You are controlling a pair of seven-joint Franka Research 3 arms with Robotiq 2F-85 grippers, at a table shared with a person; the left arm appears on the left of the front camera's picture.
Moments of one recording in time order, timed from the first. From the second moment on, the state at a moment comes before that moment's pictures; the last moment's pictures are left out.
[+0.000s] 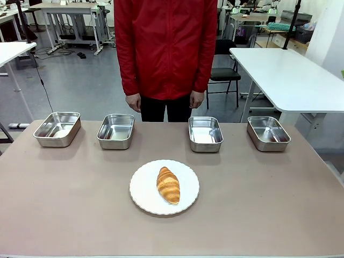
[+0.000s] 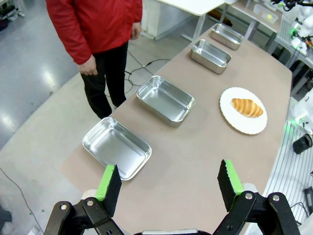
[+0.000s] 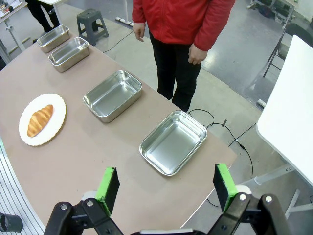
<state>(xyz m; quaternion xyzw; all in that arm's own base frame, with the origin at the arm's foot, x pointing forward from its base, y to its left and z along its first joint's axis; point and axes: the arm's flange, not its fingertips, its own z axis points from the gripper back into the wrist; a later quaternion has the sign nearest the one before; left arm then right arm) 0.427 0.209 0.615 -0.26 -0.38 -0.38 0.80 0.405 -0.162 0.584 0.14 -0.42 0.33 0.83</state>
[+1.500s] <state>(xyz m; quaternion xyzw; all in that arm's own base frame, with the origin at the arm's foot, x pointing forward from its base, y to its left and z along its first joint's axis) 0.427 0.209 0.615 -0.26 -0.38 -0.38 0.80 0.405 -0.162 0.584 0.14 -0.42 0.33 0.83</state>
